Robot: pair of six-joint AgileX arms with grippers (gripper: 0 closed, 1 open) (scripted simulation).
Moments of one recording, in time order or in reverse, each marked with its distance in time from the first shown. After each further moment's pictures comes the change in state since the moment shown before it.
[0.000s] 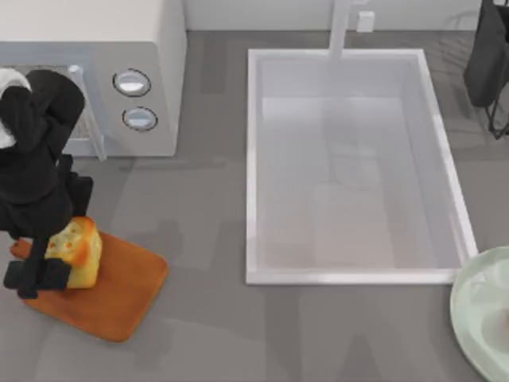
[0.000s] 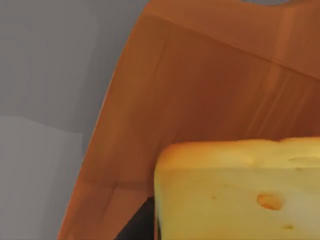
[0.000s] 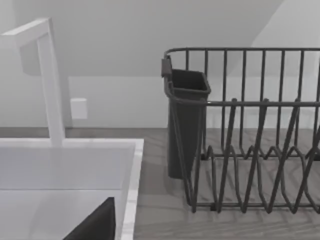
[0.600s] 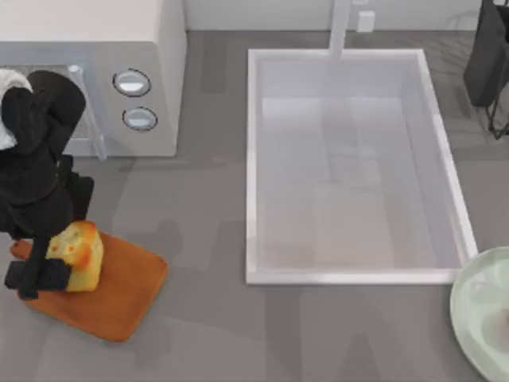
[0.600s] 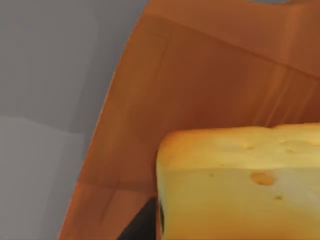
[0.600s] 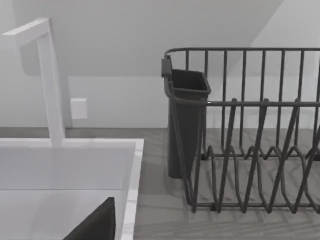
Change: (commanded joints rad) left arm 0.000 0.000 0.000 0.000 0.000 0.000; right arm 0.000 0.000 0.000 0.000 0.000 0.000
